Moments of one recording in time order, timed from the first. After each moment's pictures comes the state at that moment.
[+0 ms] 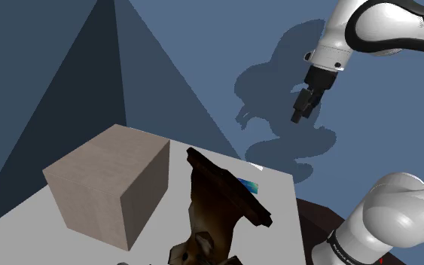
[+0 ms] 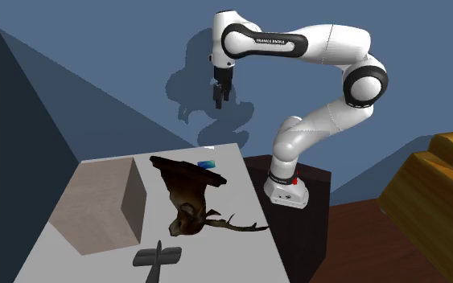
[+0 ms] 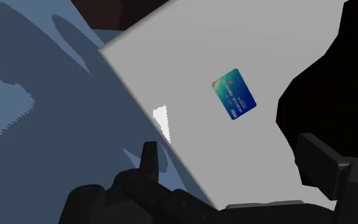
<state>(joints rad) 0.00 -0.80 -0.01 -2.37 0.06 1.58 -0.10</state>
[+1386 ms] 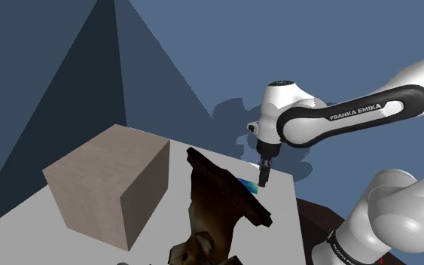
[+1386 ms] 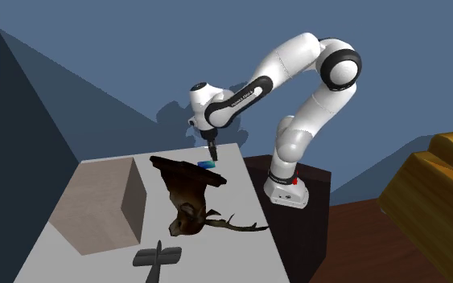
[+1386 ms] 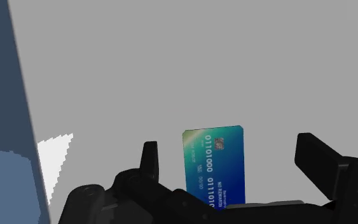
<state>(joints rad) 0.19 -0.49 0.11 -2.73 0.04 2.10 -0.33</state>
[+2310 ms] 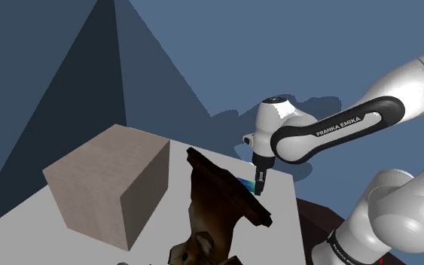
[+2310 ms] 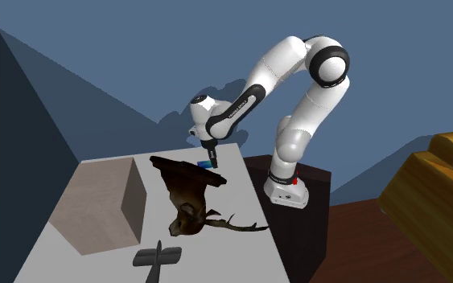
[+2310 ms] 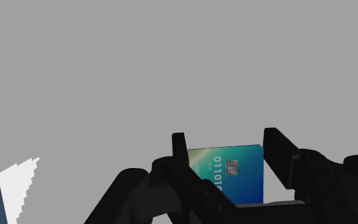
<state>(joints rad) 0.19 -0.38 0.13 -2.78 0.04 2.26 -0.33</state>
